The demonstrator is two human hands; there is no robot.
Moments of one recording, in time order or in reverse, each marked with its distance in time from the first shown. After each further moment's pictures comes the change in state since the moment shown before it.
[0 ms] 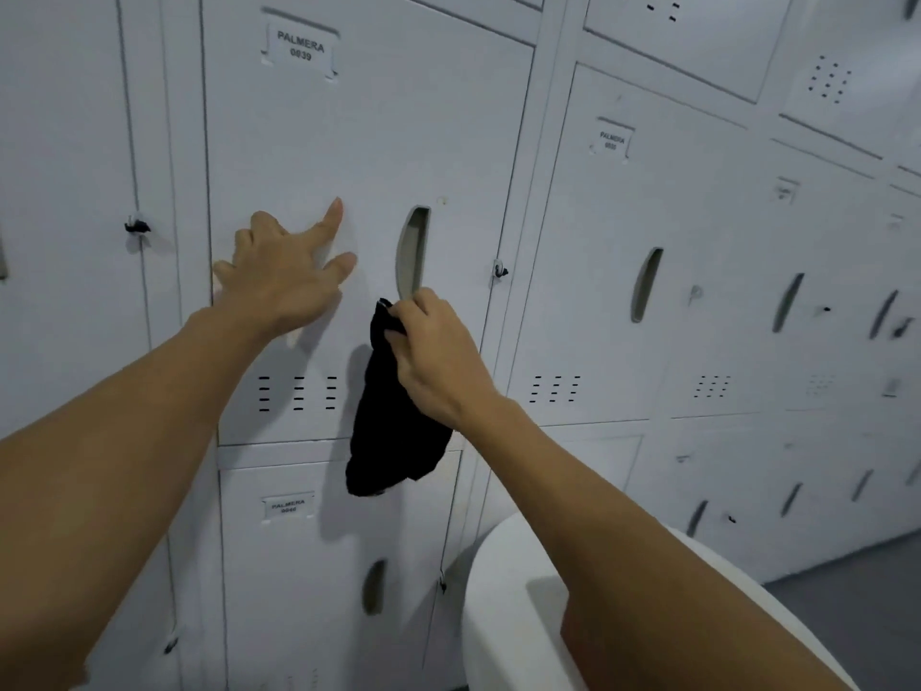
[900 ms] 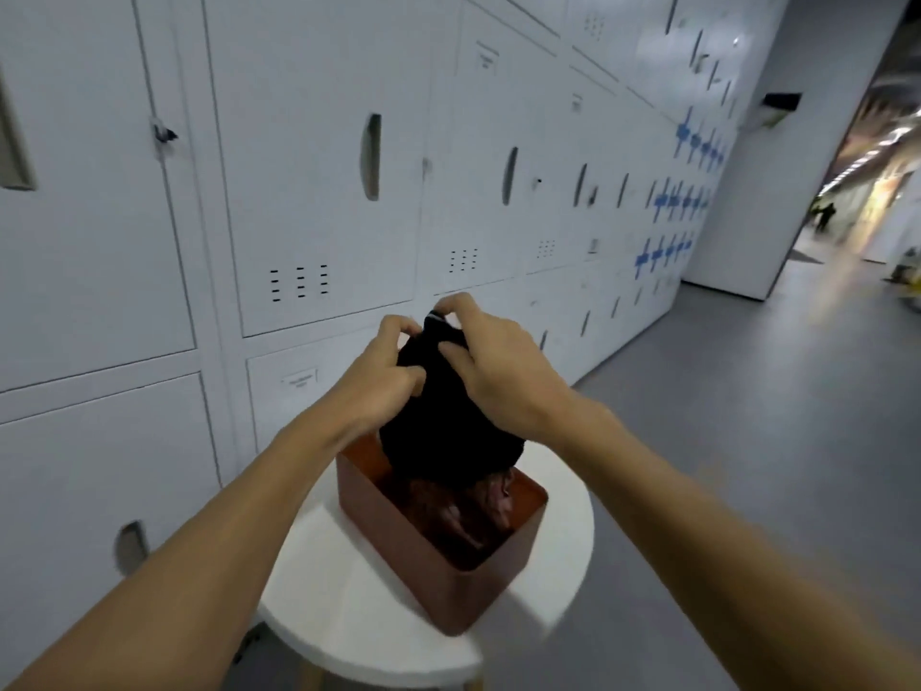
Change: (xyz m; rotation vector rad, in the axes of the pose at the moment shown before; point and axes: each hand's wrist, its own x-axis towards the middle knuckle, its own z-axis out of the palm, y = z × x) left_hand -0.208 0.207 0.167 -0.766 -0.957 0.241; right_hand -0.230 0.068 -0.200 -0.256 -0.195 0.620
